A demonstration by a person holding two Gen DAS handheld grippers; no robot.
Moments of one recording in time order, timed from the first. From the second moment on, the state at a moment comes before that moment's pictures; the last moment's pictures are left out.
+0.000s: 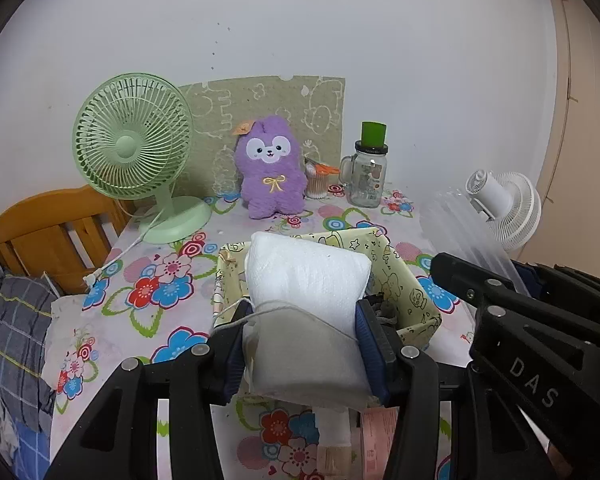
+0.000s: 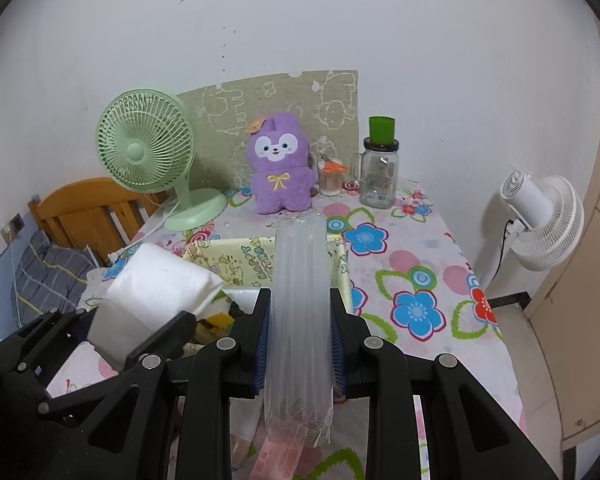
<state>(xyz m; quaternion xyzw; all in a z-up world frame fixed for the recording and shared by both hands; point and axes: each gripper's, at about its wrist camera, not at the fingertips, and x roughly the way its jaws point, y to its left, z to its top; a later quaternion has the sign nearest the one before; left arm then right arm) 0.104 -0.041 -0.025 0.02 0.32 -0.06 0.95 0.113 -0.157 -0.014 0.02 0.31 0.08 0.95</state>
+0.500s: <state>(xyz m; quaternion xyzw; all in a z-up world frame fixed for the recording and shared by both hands) 0.137 -0.037 -0.041 0.01 0.34 -0.05 0.94 0.150 -0.150 -0.030 0.02 0.33 0.09 0.94</state>
